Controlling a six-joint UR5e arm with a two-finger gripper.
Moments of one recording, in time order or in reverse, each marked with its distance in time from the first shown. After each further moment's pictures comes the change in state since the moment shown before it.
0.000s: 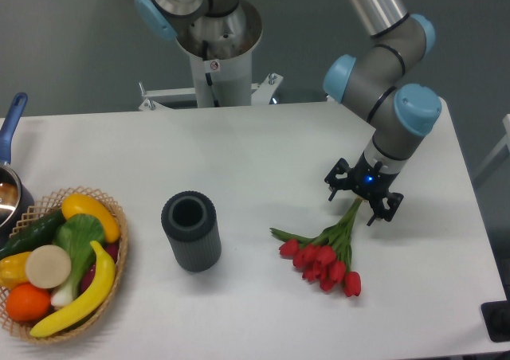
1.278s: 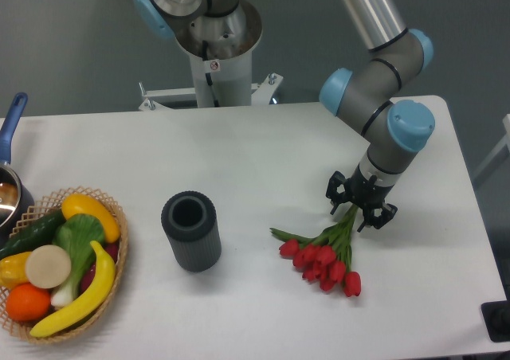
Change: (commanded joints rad) arm -0.015 -0.003 -0.017 0.014 0.043 -0.002
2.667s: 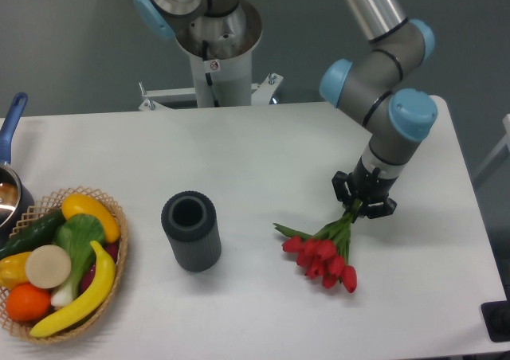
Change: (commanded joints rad) arm 0.021 0.093 0.009 -0.008 -0.075 -0.035
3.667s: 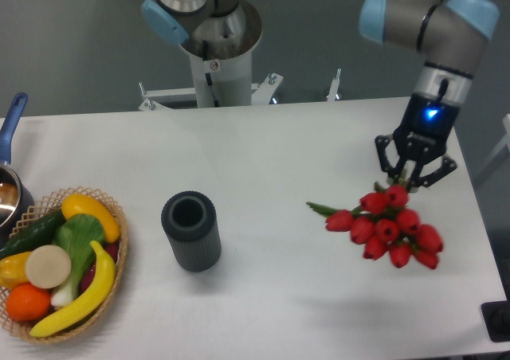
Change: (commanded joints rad) arm 0.204 0.112 0.057 0.008 -0.620 -0.040
